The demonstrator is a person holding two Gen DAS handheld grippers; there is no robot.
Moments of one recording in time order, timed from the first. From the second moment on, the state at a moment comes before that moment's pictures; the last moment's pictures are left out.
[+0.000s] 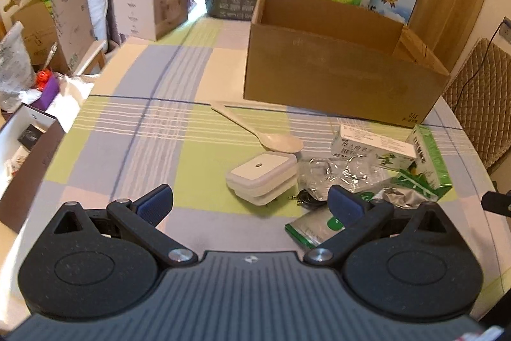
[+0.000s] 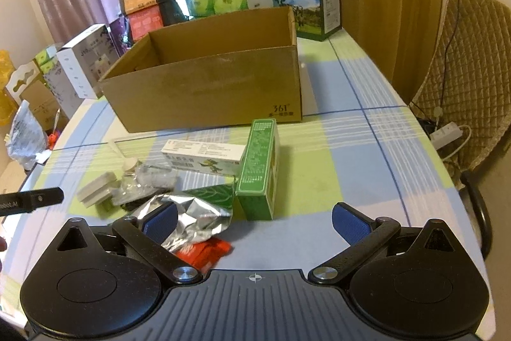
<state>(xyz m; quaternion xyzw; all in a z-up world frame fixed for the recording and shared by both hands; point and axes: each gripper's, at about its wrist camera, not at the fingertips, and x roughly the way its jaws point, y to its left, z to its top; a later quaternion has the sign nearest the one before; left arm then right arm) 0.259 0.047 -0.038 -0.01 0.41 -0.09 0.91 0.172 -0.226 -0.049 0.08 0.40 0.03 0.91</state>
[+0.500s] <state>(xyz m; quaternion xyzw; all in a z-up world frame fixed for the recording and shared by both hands) 0.314 0.039 -0.091 -0.06 0.42 -0.09 0.90 0.227 -0.215 -0.097 0.04 0.39 0.02 0.92</state>
